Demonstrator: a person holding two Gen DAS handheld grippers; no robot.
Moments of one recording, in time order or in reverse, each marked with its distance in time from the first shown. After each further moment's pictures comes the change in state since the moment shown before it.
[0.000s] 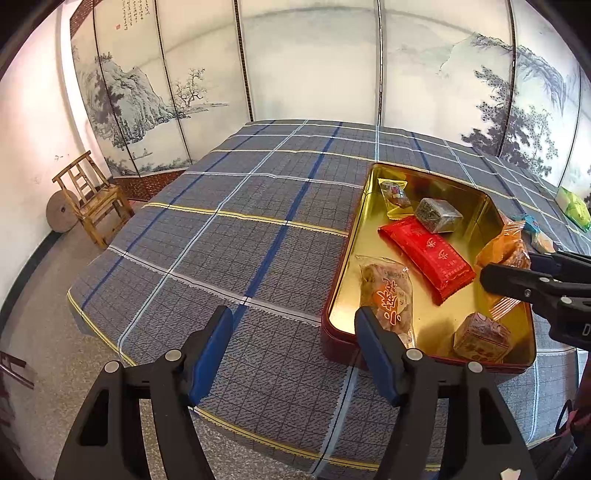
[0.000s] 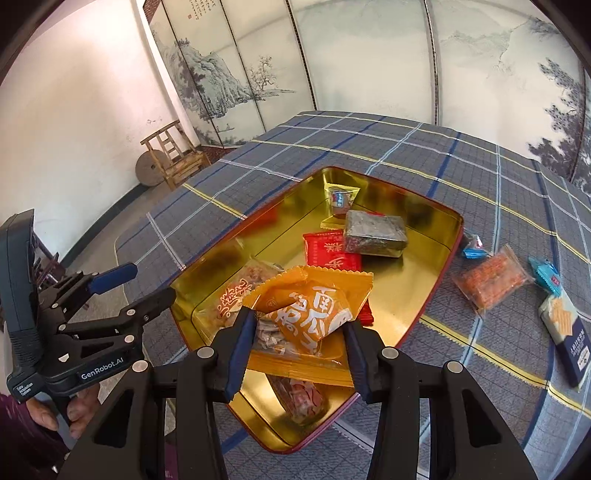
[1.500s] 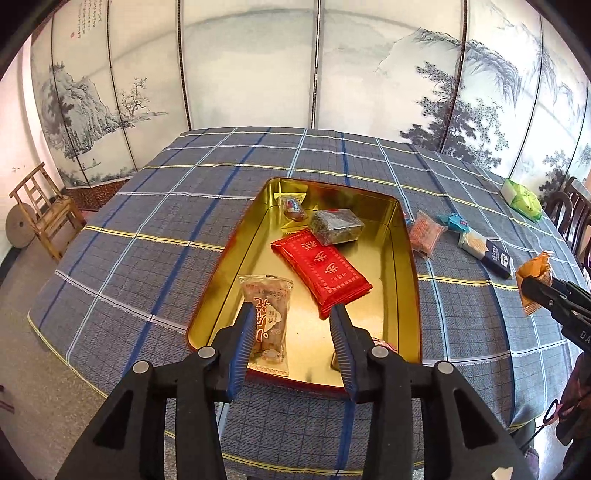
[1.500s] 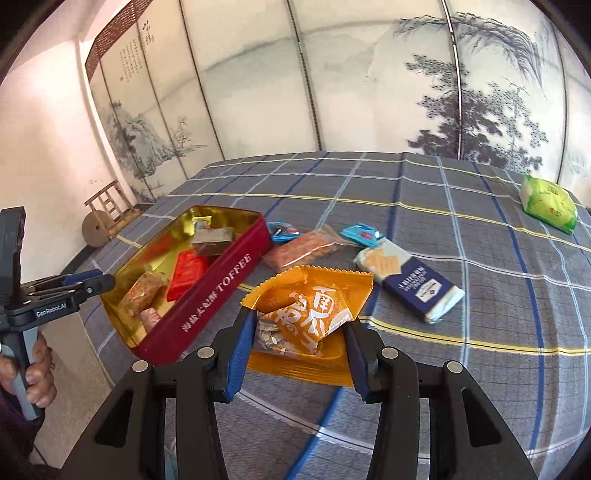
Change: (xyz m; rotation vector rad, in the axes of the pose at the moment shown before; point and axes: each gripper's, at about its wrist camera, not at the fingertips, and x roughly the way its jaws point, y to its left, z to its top) left arm -0.023 -0.072 0.021 0.060 0.017 -0.184; right arm -0.122 -0.114 -0.074 0.173 -0.188 -0.213
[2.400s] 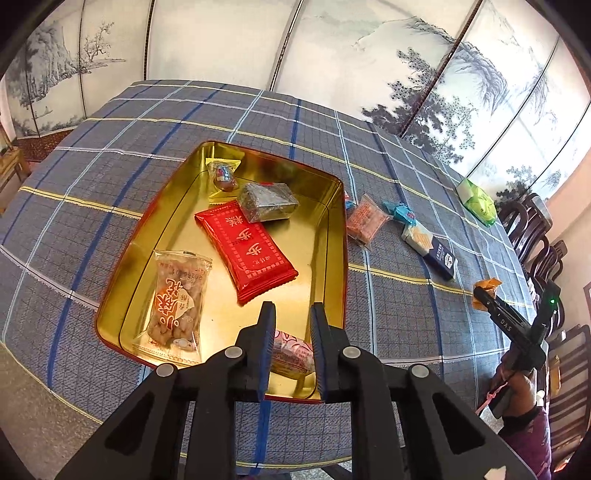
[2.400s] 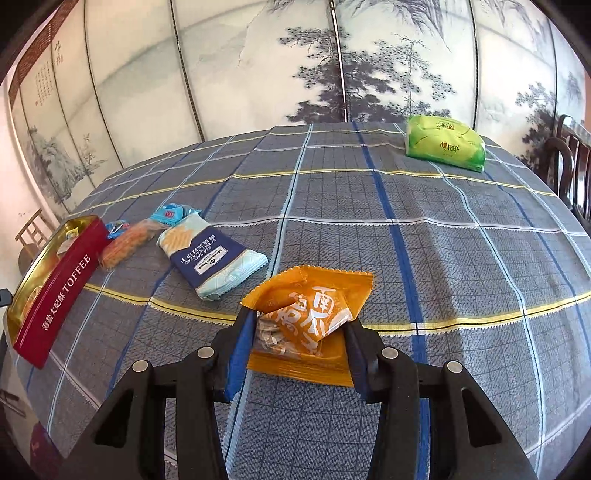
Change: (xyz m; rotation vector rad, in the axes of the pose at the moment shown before) left arm 0.022 -0.024 0.020 -0.094 0.164 -0.250; right arm 0.006 -0.158 -0.034 0.177 0.025 -0.287
